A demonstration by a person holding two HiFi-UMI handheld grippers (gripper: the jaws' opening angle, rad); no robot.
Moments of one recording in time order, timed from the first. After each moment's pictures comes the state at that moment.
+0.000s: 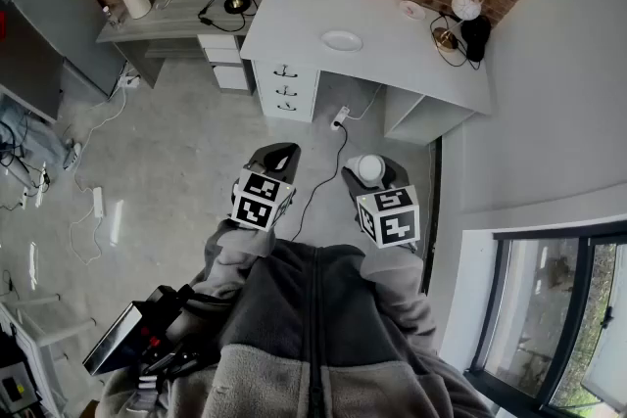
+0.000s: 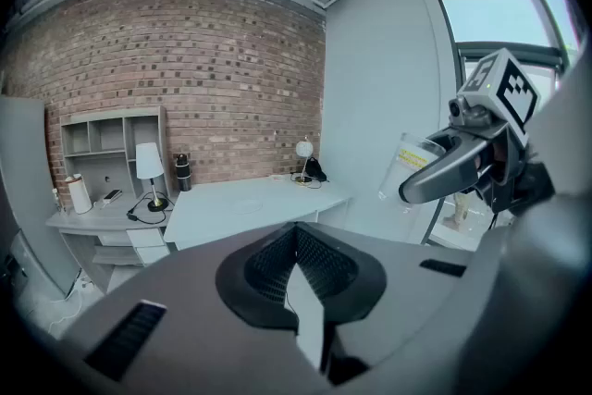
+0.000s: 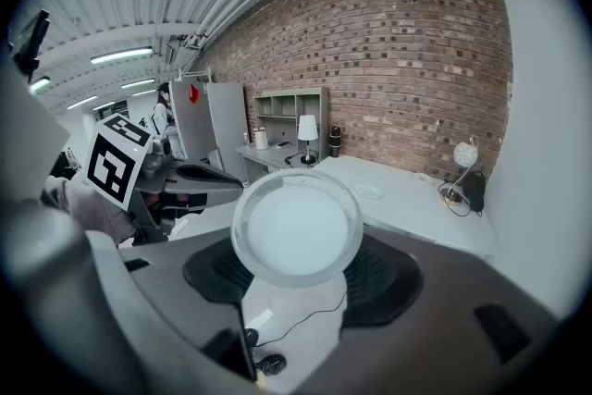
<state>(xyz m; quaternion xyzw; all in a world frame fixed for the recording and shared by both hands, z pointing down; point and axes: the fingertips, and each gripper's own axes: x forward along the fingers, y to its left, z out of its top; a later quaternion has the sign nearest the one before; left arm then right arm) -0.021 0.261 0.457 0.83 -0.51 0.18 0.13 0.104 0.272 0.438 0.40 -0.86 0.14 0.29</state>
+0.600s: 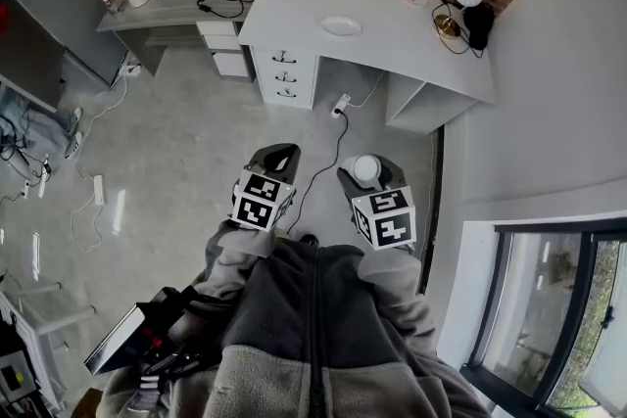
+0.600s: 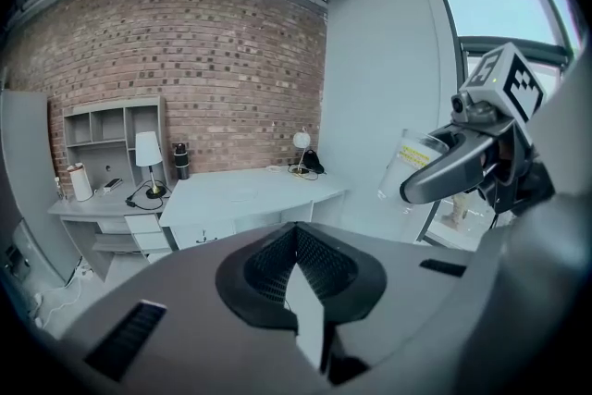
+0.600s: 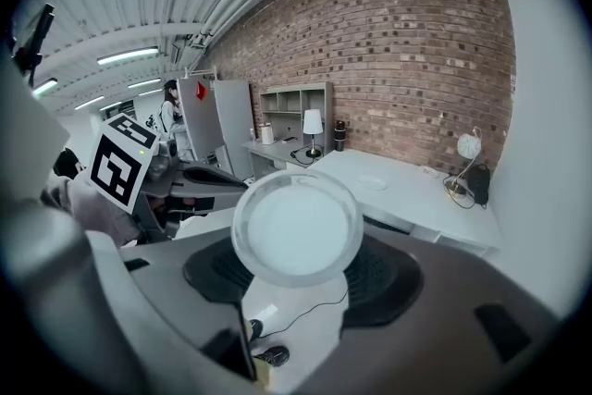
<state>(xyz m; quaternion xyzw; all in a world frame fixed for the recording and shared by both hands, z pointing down) 0.000 0.283 0.476 0.83 -0.51 0.19 0.15 0.115 0.294 0.453 0.38 -0.86 0.14 0.30</state>
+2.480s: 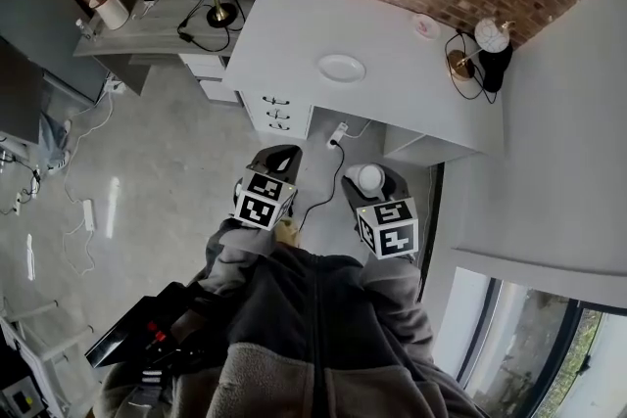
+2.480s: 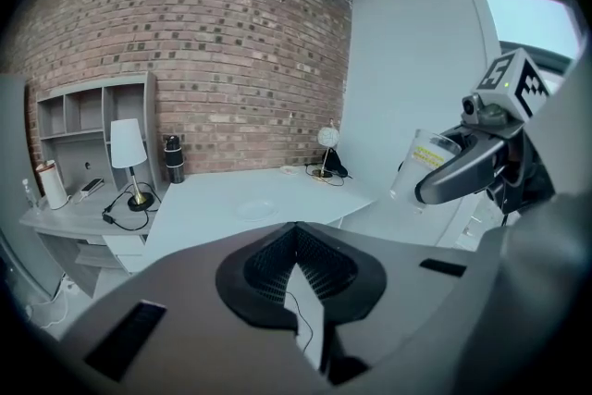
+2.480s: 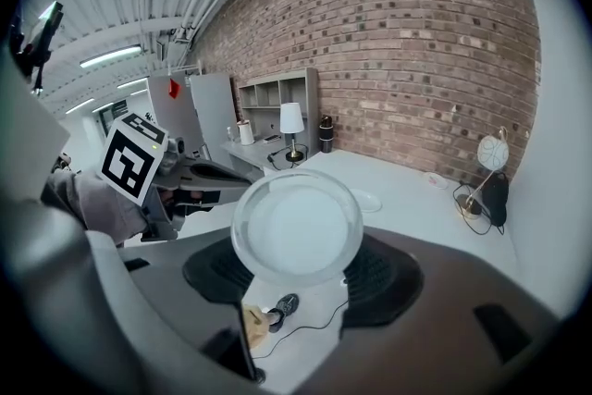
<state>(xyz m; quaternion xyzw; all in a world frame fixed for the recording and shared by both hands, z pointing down) -0.035 0.041 0.517 0.82 -0.50 0.19 0.17 0.090 0.063 0.487 0.38 -0.86 0.15 0.31</state>
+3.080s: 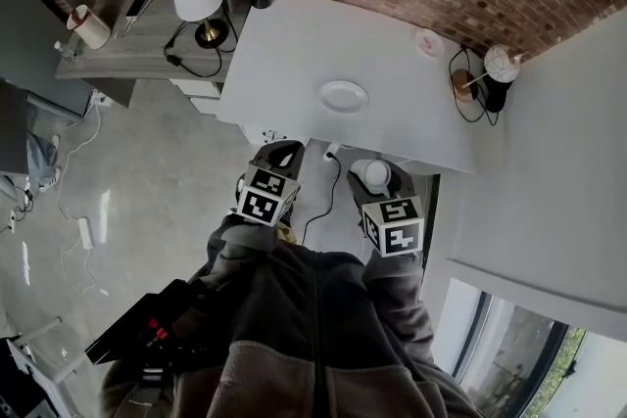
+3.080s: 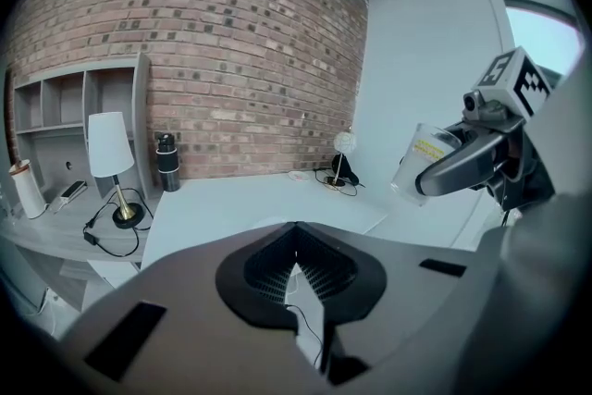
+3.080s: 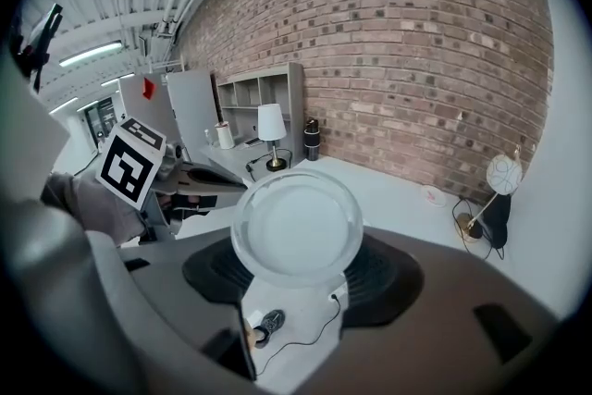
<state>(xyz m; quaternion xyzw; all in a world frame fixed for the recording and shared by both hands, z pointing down) -0.080 -0.095 0.516 0.83 -0.48 0.19 0.19 0.046 -0.072 0.476 0.41 -0.84 0.16 0.32</state>
